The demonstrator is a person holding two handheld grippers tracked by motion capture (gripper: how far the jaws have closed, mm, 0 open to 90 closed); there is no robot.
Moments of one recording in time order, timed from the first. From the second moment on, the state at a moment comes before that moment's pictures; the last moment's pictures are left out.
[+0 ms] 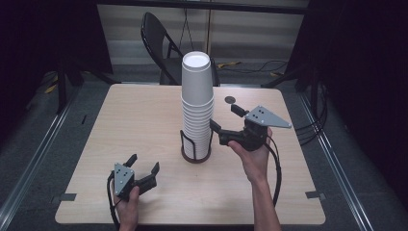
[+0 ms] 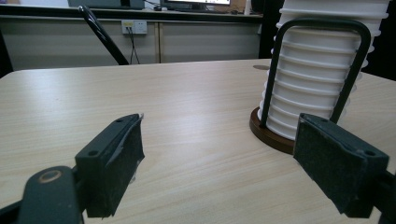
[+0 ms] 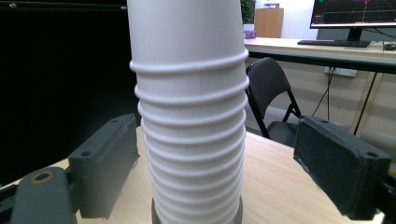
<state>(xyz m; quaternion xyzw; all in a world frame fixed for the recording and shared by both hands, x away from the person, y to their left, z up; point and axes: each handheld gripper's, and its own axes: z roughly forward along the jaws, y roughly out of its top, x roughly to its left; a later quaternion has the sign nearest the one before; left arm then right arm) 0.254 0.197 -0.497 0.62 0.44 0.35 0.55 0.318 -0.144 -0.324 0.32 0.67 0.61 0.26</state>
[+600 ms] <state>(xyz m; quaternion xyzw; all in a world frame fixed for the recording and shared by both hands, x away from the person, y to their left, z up) 0.254 0.197 -0.497 0.62 0.44 0.35 0.55 0.333 -0.126 -0.291 0.30 0.68 0.62 0.25</state>
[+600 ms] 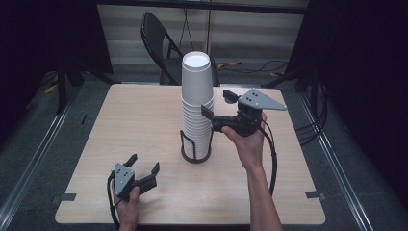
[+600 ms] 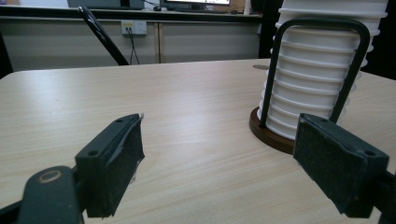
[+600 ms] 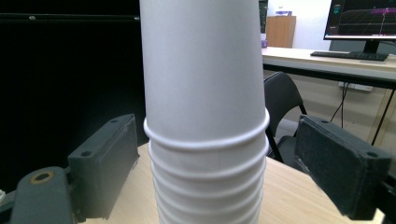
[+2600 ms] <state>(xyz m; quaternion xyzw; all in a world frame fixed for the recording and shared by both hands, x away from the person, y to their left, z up) 0.253 0.199 -0.497 0.62 0.44 0.35 0.55 0.382 -0.071 -0.269 0.29 0.71 0.58 0.26</state>
